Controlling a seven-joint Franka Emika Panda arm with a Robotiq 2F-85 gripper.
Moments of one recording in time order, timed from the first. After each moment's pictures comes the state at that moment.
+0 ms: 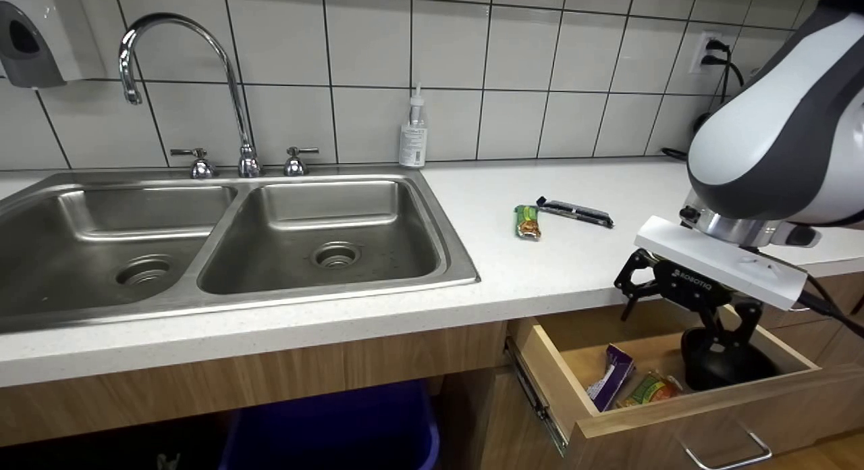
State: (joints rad) arm 0.11 0.24 0.00 -2.62 0.34 2.88 0.74
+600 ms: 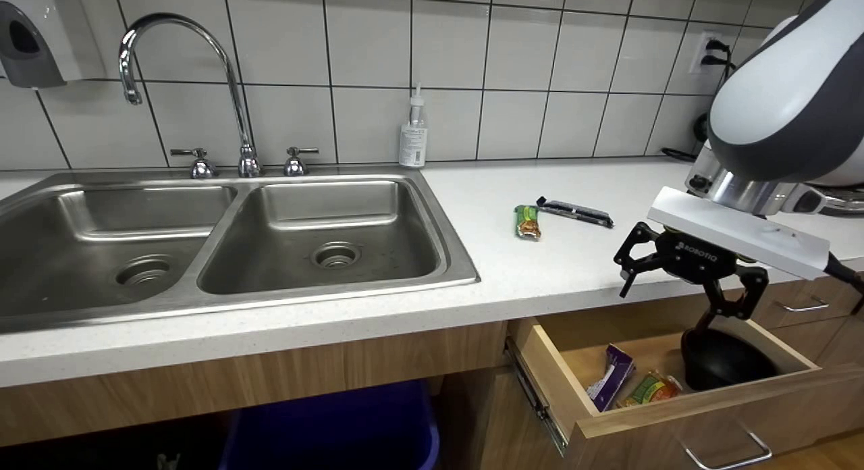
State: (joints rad) arm 0.11 0.14 0.00 -2.64 0.28 2.83 0.69
